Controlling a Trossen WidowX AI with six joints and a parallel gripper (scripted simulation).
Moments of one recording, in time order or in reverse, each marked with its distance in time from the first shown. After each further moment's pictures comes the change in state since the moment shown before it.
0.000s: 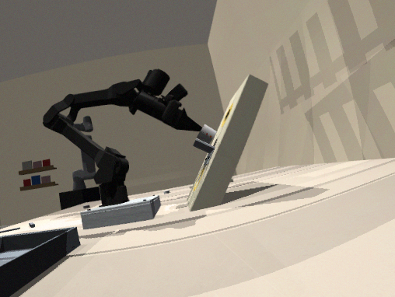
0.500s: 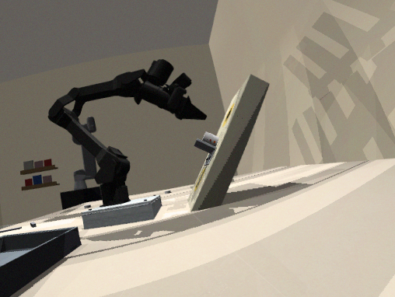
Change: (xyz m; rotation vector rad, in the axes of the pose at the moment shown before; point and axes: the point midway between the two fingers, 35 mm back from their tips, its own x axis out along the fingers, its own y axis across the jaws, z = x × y) arm -0.007 0.007 0.035 -0.003 -0.016 0.004
